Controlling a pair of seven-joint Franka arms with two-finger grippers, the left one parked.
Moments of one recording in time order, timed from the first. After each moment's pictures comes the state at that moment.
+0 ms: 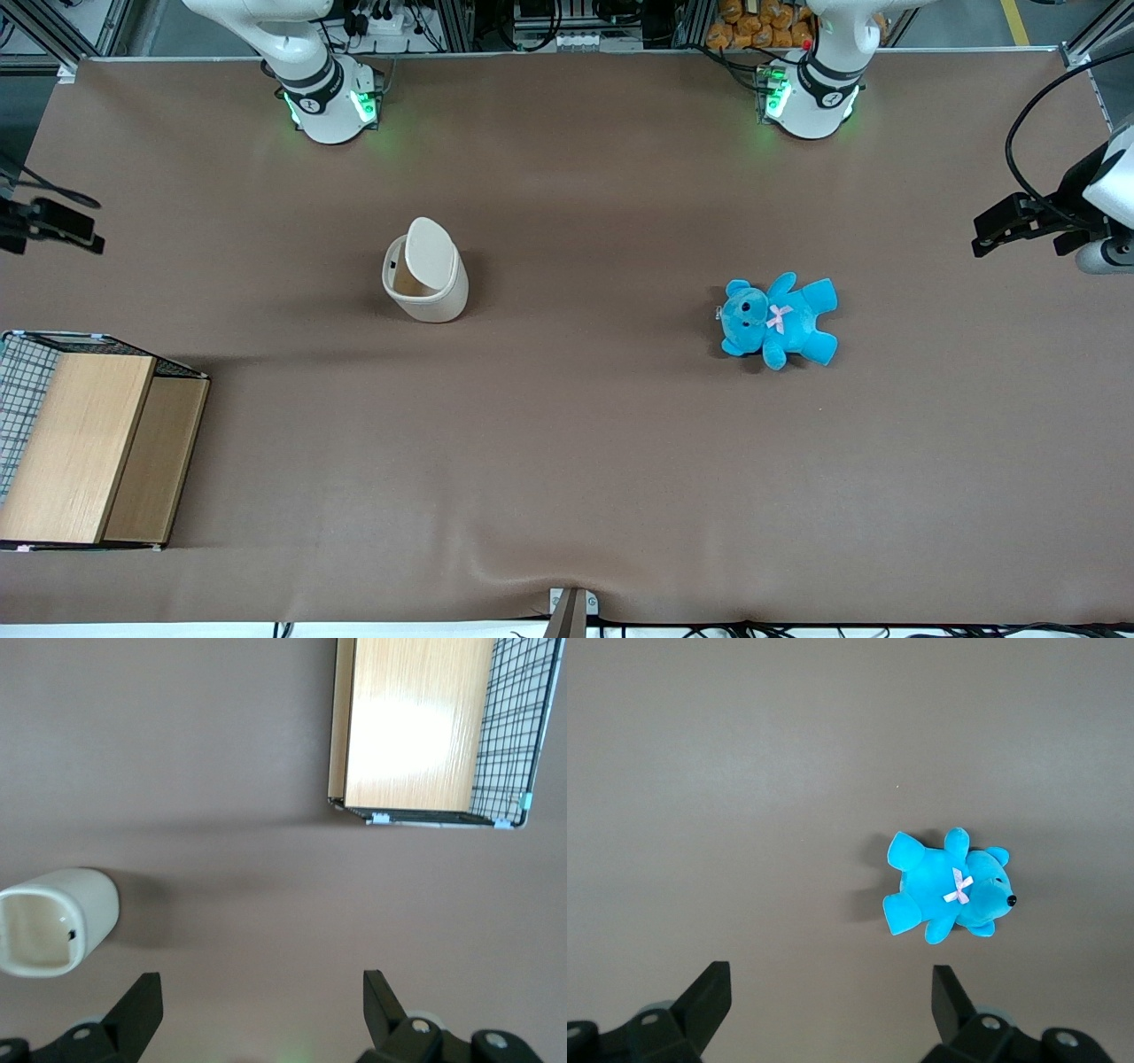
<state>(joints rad) -0.04 0.05 -0.09 -1.50 -0.01 1.46 -0.13</state>
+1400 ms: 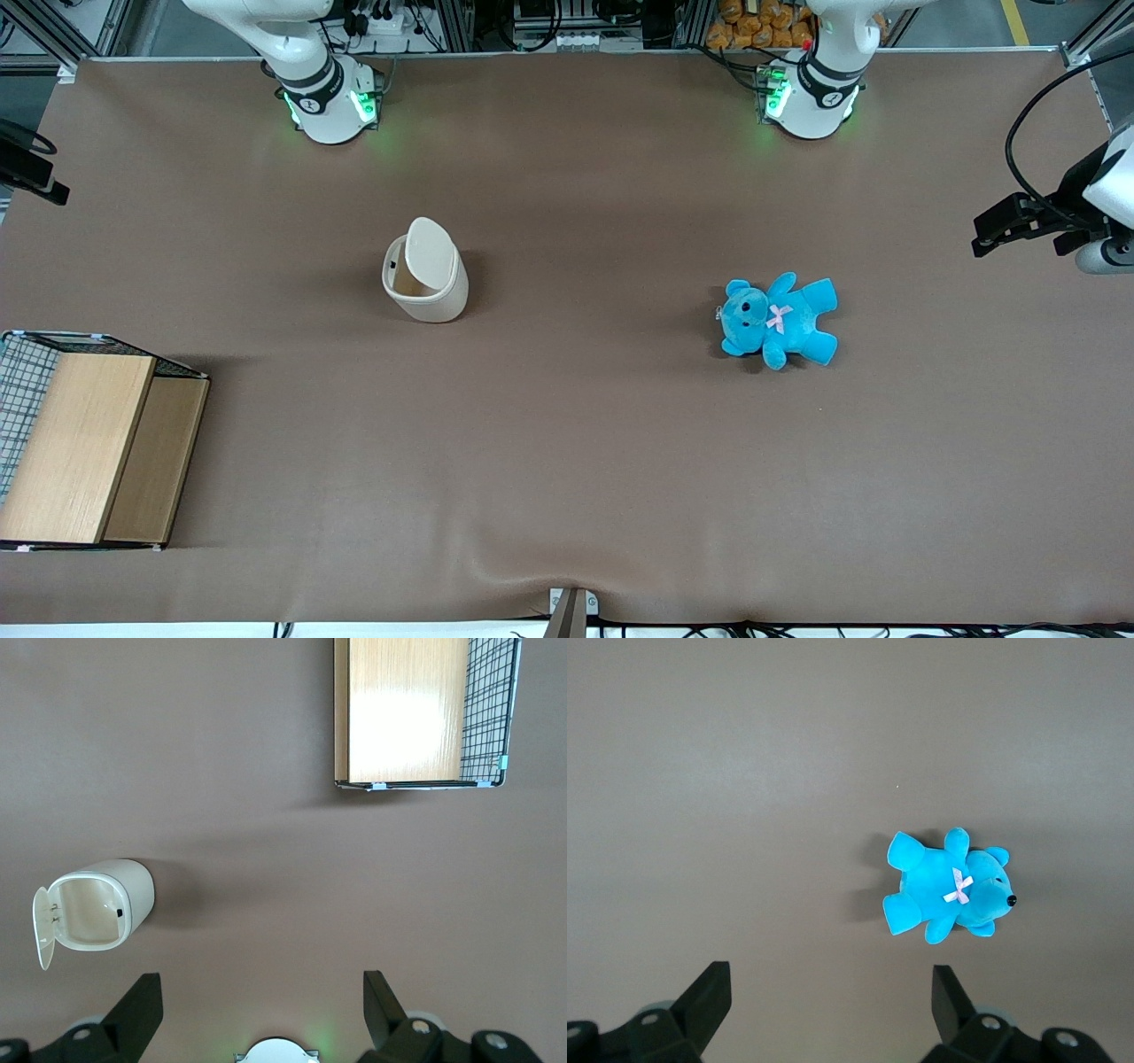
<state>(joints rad) -0.04 0.04 -0.08 -1.36 0.01 1.31 -0.05</state>
